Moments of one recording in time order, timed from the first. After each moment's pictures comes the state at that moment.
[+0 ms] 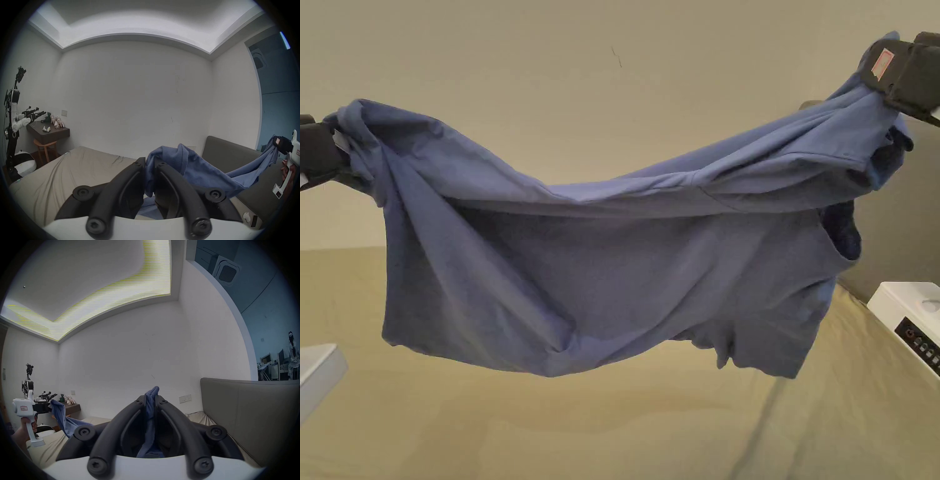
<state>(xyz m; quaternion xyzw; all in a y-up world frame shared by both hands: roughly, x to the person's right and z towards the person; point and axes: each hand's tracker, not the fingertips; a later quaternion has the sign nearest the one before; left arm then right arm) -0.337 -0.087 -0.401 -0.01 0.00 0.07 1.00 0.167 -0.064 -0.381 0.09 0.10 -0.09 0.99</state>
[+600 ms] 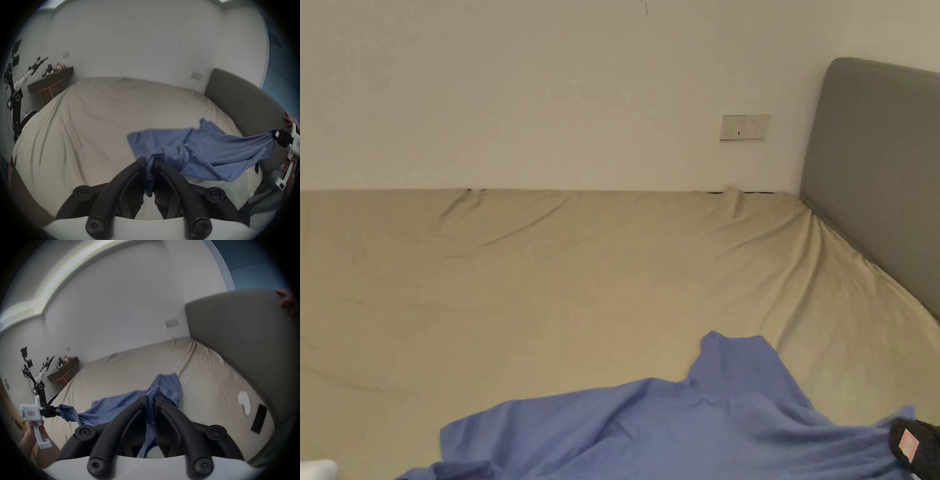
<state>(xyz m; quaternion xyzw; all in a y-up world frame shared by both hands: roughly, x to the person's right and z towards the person) -0.341 -0.363 -0.228 -0.35 0.00 0.07 0.94 0.193 -0.299 -0.223 -0.25 0.08 -0.12 0.96</state>
